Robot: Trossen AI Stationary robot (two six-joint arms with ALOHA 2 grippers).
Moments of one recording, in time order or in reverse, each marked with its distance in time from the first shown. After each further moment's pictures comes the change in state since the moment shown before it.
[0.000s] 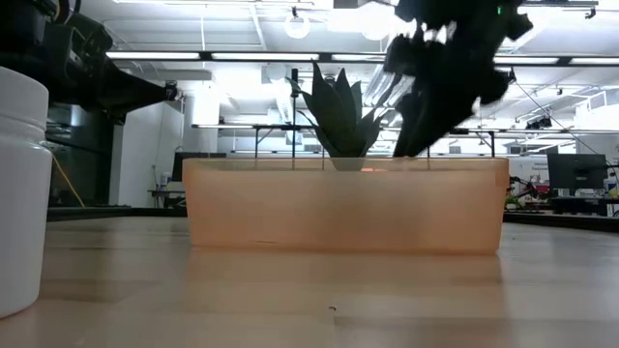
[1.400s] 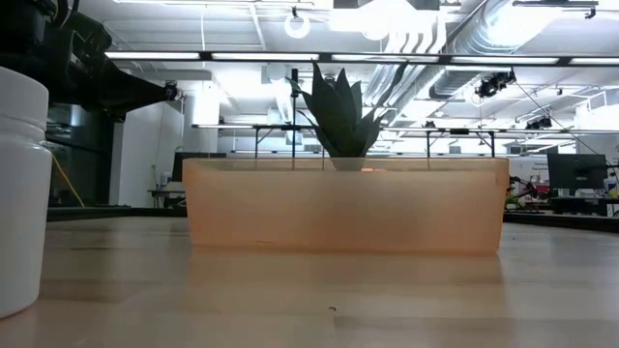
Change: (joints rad) left arm 0.000 0.000 0.000 0.006 -0.010 0.049; right arm 0.859 0.065 0.063 -0.272 0.021 0.904
